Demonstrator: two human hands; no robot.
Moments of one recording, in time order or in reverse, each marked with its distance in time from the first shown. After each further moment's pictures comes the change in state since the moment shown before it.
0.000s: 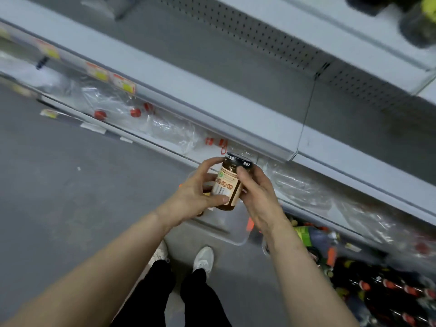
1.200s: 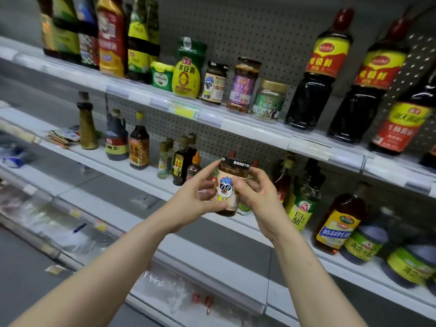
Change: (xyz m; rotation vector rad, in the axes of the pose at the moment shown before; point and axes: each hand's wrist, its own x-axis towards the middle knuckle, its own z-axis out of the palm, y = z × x) left_hand -0.154 0.364 -0.013 0.157 0.114 0.765; right_hand -0.175 -0.352 0.140 -0.290 -0.258 -0.757
